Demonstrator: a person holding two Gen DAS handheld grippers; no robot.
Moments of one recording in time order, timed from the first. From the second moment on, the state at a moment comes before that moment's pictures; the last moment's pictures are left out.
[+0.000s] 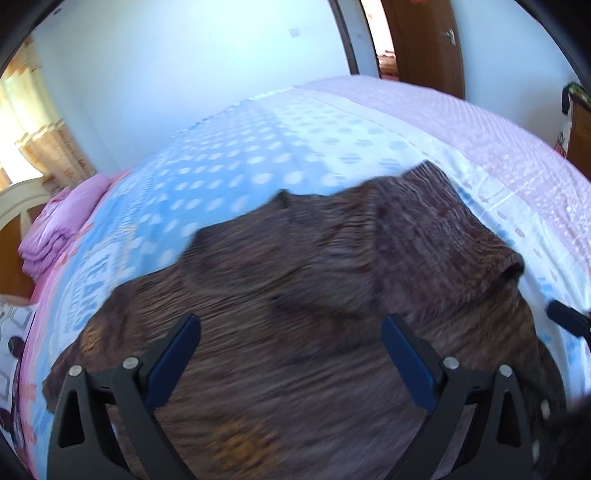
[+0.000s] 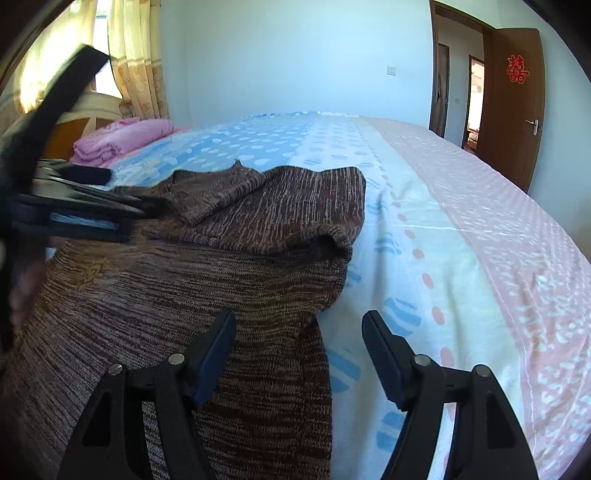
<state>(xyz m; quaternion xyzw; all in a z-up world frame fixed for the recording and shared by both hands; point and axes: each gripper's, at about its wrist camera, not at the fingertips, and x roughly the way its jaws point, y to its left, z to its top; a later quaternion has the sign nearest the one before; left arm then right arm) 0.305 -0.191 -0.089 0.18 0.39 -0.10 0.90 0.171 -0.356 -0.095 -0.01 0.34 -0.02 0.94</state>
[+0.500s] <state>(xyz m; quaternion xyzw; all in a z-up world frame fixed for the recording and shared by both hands) 0.378 -0.104 -0.084 0.11 0.42 0.06 0.90 0.171 -0.375 -0.098 0.05 0.32 0.00 0.94</state>
